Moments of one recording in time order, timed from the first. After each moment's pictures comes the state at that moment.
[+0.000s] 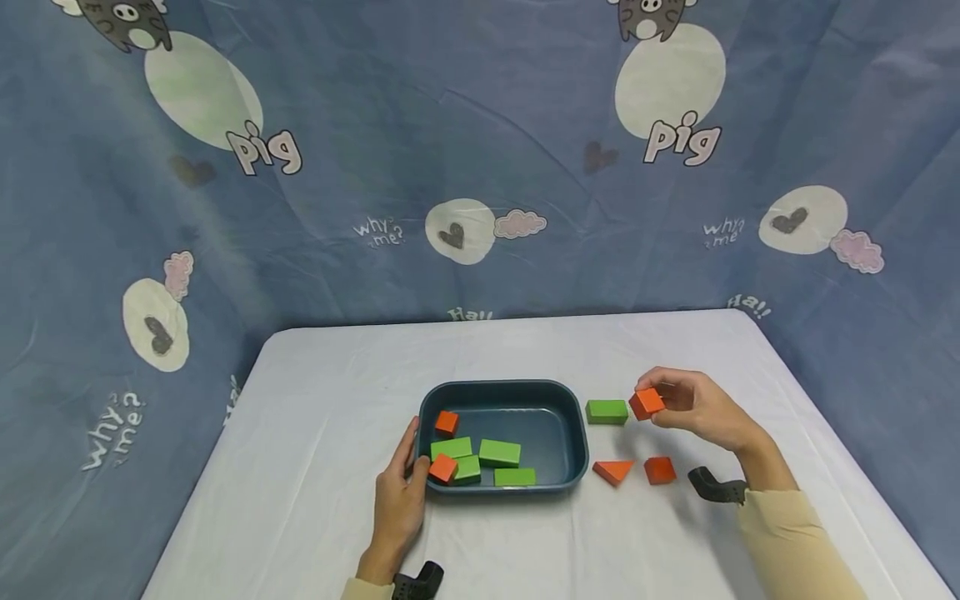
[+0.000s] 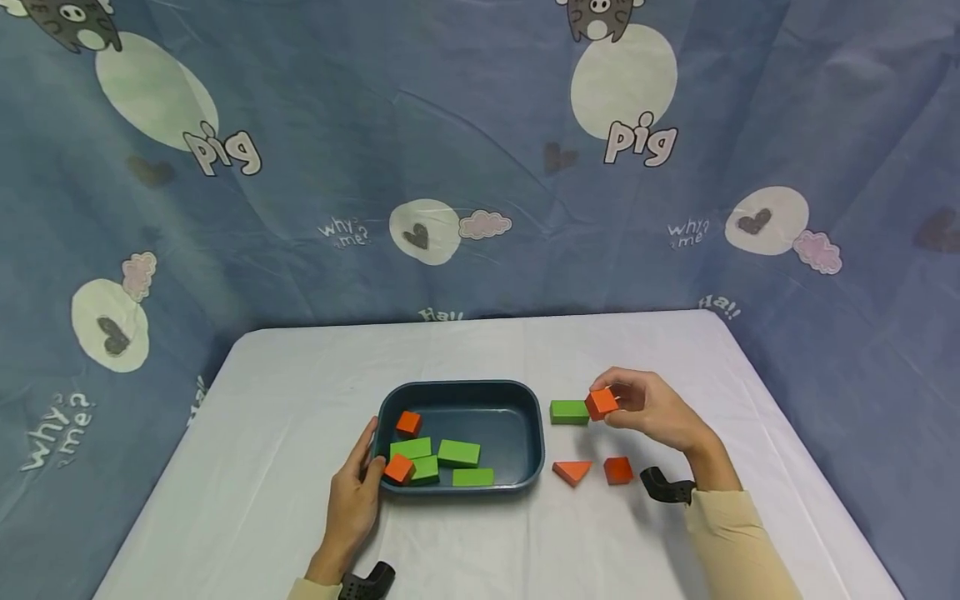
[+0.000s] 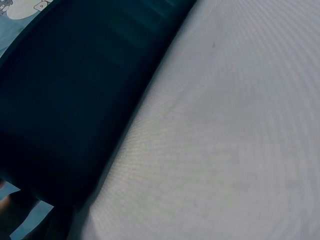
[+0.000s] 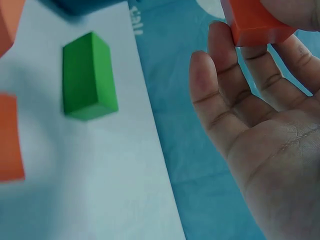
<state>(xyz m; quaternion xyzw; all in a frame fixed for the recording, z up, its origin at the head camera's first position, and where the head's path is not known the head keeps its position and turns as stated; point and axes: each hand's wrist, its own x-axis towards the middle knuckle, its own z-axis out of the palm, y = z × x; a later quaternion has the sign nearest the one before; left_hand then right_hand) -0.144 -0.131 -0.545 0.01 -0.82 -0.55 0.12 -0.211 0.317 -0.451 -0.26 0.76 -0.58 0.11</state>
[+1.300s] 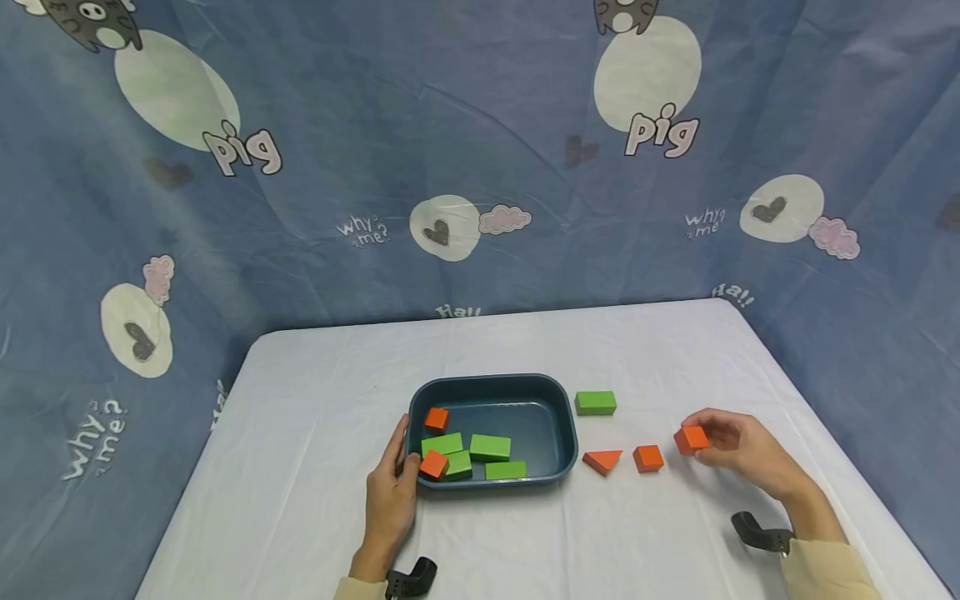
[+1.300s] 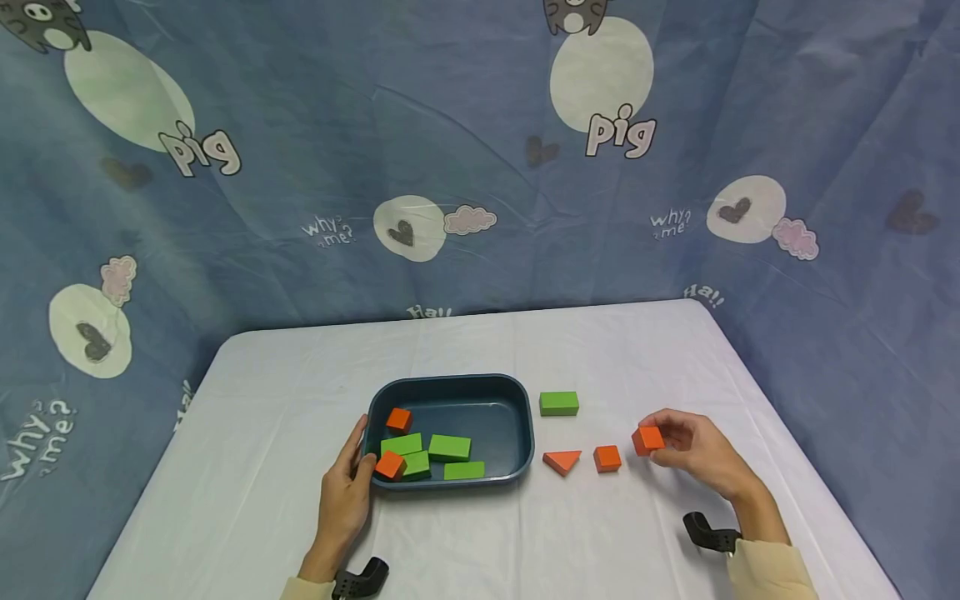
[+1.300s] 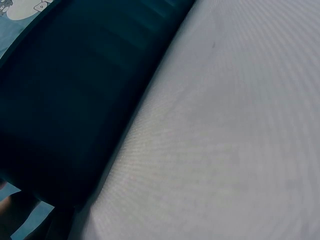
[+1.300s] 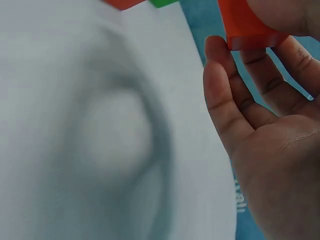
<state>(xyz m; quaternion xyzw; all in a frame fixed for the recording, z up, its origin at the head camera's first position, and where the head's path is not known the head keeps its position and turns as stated) -0.144 -0.128 -0.545 0.01 -0.82 -0.56 0.11 -0.144 0.383 -0.492 -0.12 0.82 -0.56 0.08</state>
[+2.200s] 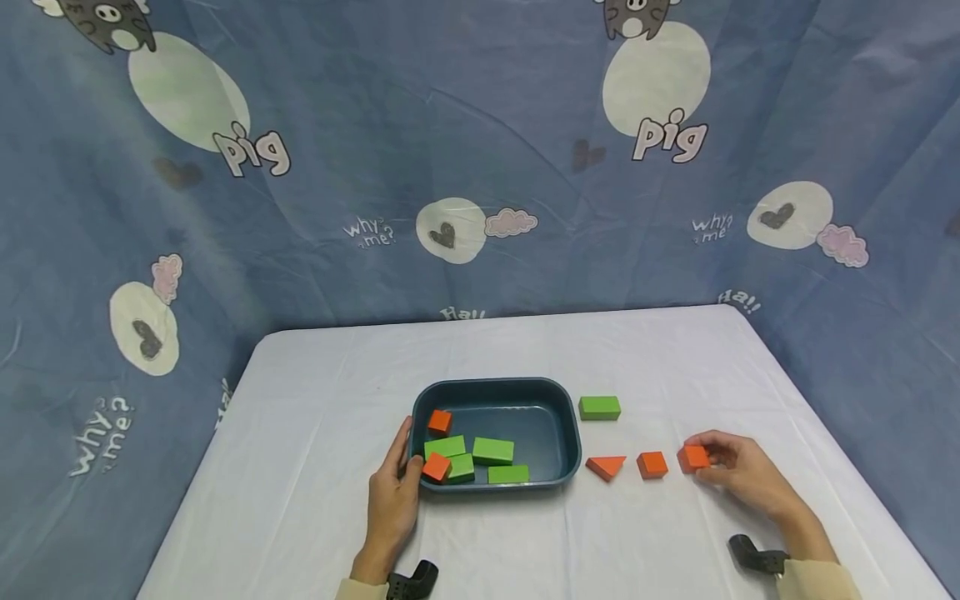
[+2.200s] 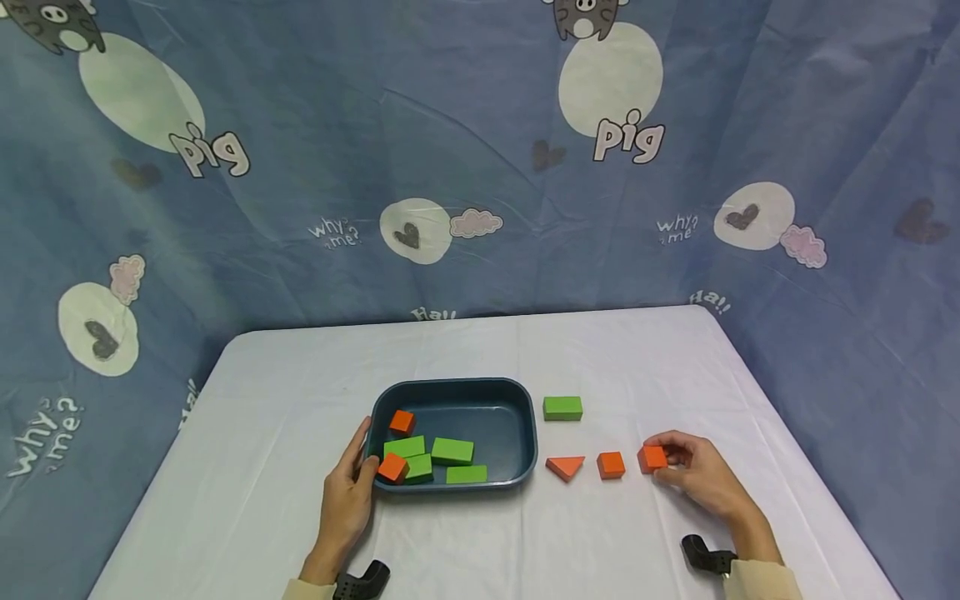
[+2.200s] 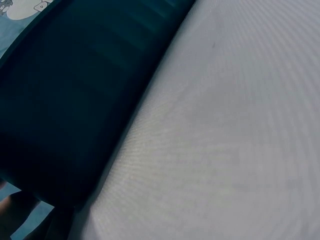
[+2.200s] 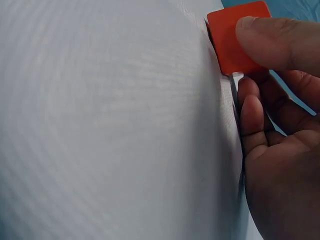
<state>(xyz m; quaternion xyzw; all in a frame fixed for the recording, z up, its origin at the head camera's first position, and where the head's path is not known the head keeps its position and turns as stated) -0.145 -0.130 -0.544 0.01 -0.82 -0.56 0.12 -0.139 0.377 -0.523 -0.05 0.87 -0.50 0.05</state>
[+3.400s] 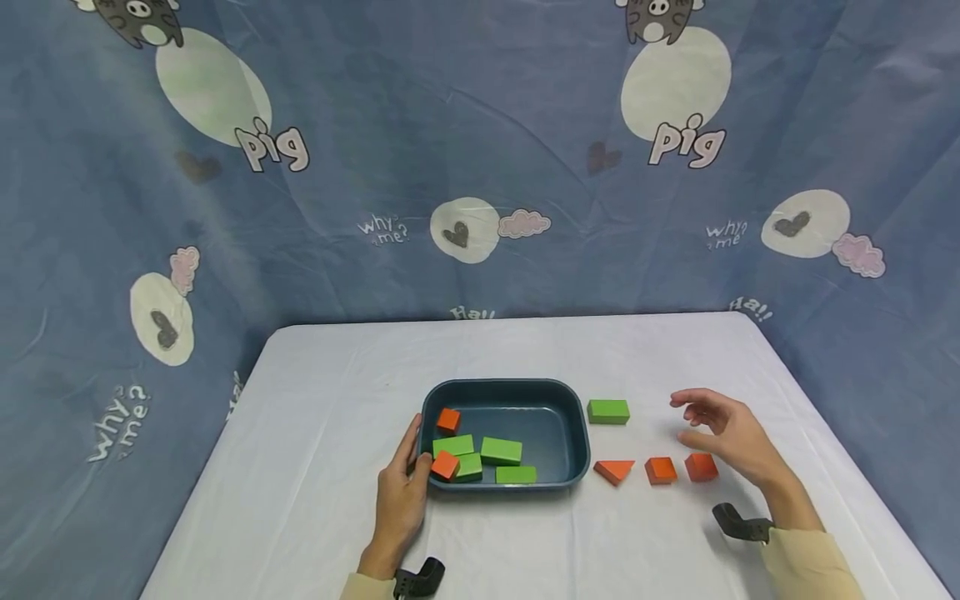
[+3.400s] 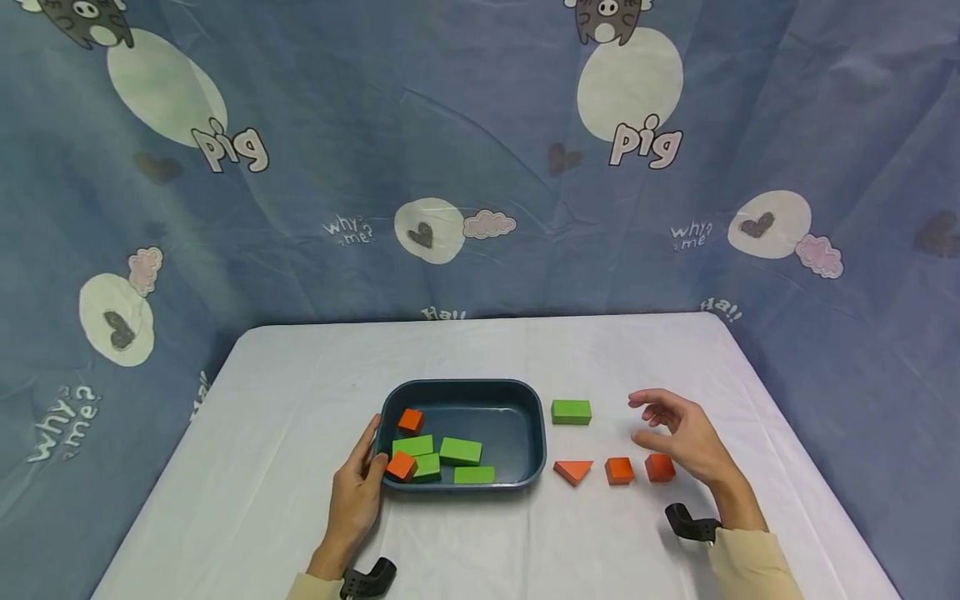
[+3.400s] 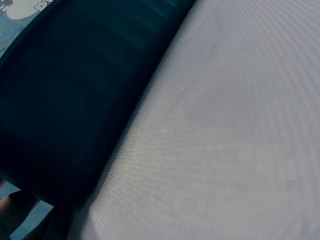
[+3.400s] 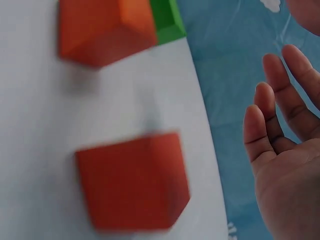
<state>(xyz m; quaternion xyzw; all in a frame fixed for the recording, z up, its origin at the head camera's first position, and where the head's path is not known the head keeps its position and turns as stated) -0.145 -0.133 -0.547 0.00 -0.82 -0.56 0.12 -0.174 0.343 -0.483 -0.15 0.84 -0.52 -0.02</state>
